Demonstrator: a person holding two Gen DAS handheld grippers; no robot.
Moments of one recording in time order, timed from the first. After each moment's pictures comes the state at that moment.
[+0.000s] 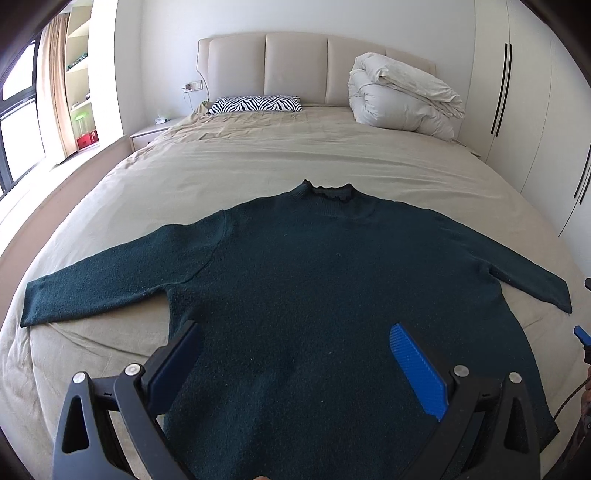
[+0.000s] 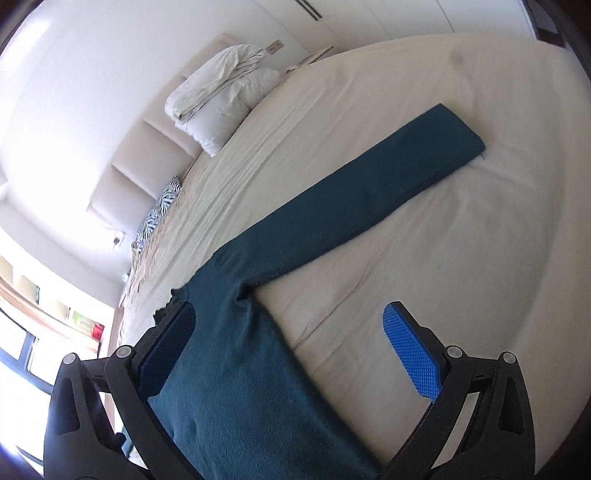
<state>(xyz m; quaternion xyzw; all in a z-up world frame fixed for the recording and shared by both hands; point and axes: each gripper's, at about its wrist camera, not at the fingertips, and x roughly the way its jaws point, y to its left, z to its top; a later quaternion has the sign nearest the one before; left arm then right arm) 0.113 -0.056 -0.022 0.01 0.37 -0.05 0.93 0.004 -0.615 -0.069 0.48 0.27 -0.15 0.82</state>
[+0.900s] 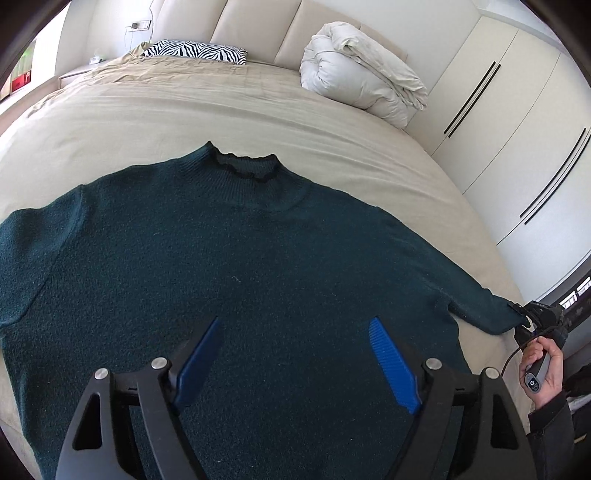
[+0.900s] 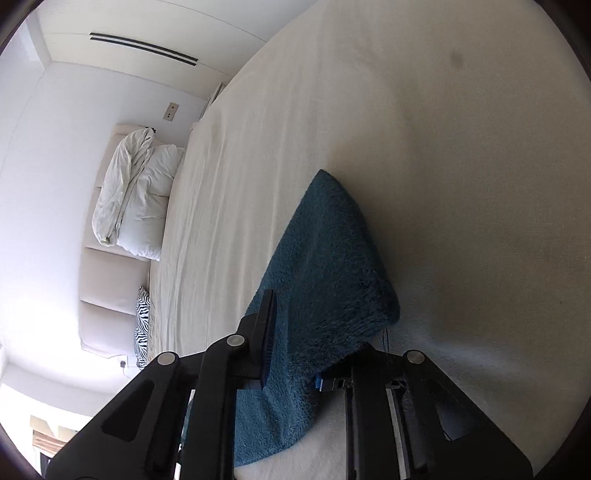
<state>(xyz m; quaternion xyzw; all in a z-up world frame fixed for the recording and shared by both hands) 0.237 -0.102 -0.079 -0.12 0.46 -0.21 0.85 0.119 -0.800 -0.133 0.55 0.24 -0.24 0.76</state>
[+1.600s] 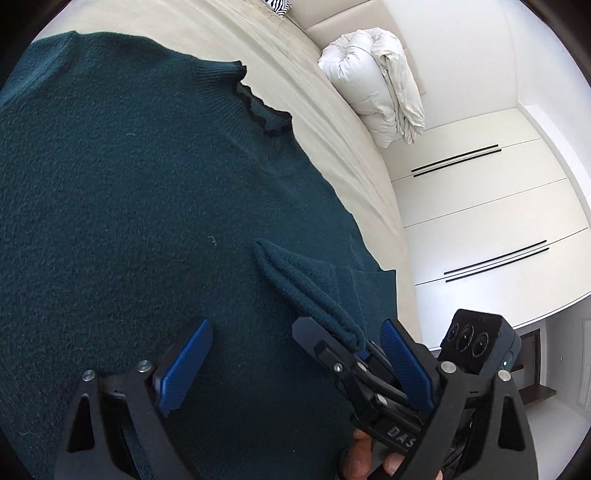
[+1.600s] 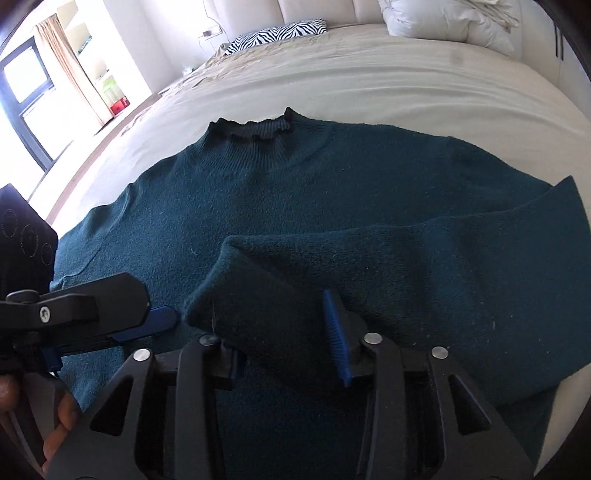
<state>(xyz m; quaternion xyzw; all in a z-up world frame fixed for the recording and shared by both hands) 0.266 -0.071 -0.128 -0.36 0.51 -0.28 0.73 0.290 -0.375 -0.121 0.12 0.47 0.13 0.86</state>
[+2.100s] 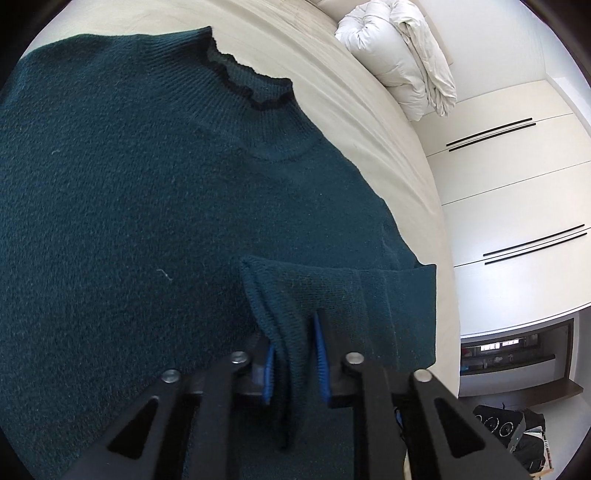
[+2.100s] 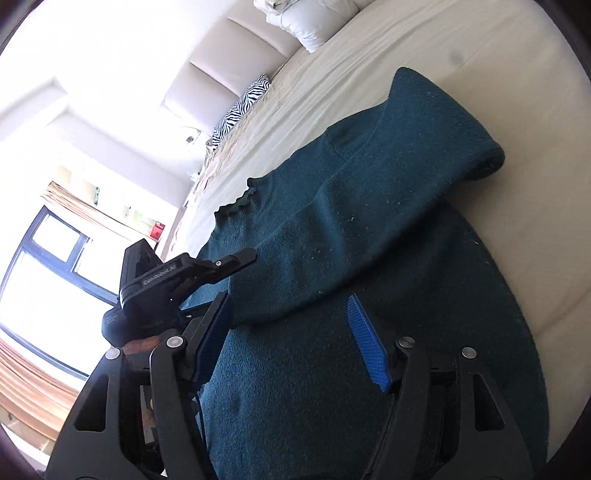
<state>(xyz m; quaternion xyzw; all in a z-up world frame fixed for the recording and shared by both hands) 0.309 -0.121 -0.133 -0.28 0.57 -0.24 0.73 0.141 -0.487 -0.131 0.41 0.38 0.10 0.82</state>
